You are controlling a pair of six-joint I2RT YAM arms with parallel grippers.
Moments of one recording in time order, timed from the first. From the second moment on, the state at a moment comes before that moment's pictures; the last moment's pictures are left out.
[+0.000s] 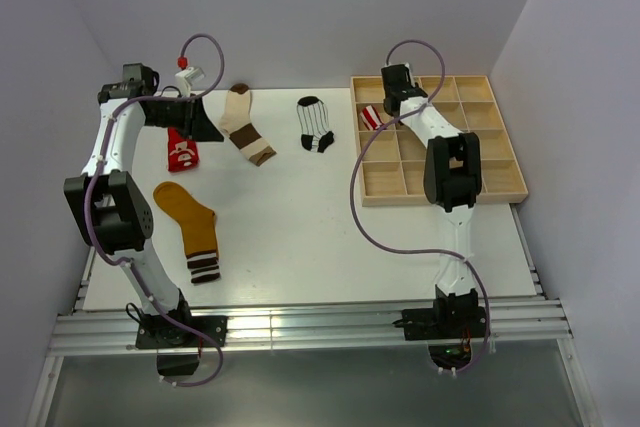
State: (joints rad) left arm 0.12 1.88 1.79 -1.07 1.01 0.50; right arm 0.17 2.30 1.96 -0.52 0.63 -0.16
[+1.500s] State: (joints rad) left arm 0.12 1.89 1.80 -1.11 1.01 0.51; right arm 0.08 2.43 2.11 -0.65 0.19 -0.05
